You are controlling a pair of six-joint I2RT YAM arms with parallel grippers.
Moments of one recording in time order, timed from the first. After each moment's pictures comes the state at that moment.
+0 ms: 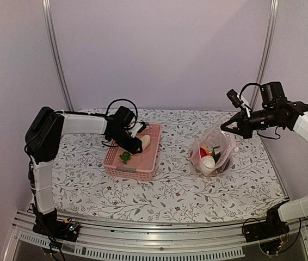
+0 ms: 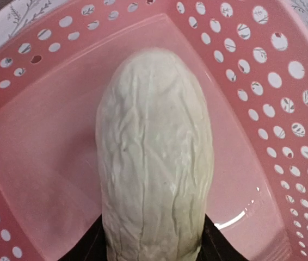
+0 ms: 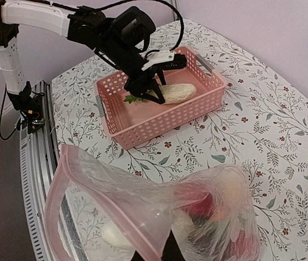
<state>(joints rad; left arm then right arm) -0.58 2.10 1.47 -0.42 0.13 0.05 0.27 1.21 1.20 -0.75 -0.76 -0.37</state>
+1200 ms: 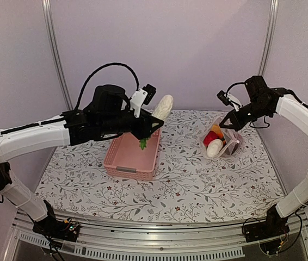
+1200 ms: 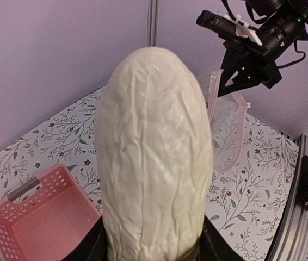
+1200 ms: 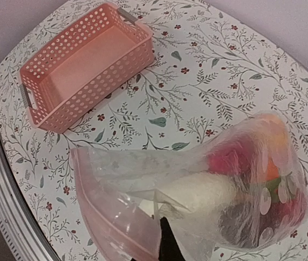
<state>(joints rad) -0.93 1.50 1.28 -0.15 -0.02 -0.07 0.26 1.49 1.45 -0.88 -0.45 -0.36</state>
